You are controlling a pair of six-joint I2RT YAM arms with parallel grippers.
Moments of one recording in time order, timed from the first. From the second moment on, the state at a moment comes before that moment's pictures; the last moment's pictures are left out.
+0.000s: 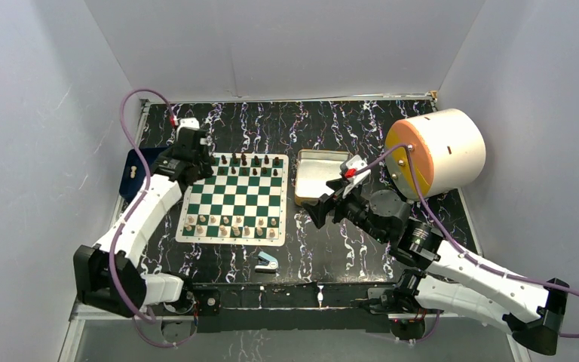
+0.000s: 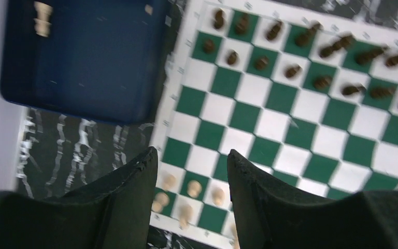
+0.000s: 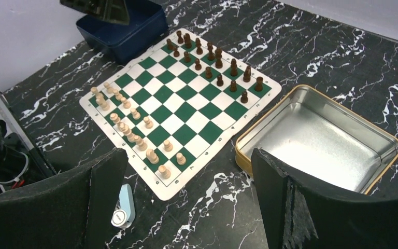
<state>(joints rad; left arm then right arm) -0.32 1.25 1.06 -0.68 -0.45 -0.32 1.04 0.76 0.70 -0.07 0.22 0.18</state>
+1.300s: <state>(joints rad) 0.23 1.83 1.14 -0.11 -0.49 0.21 1.04 0.70 0.57 0.06 0.22 0.18</state>
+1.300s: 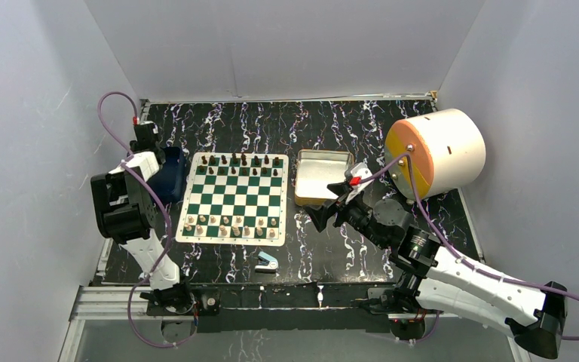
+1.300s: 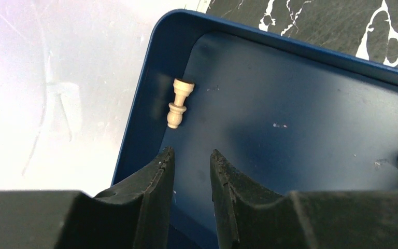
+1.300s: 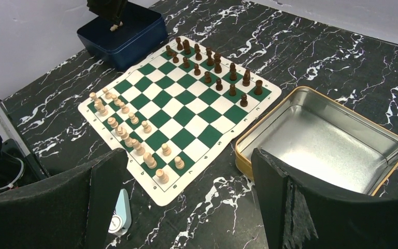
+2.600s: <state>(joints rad) 0.31 1.95 1.16 -0.06 -0.49 0.23 1.04 0.70 0.54 0.10 0.25 0.11</state>
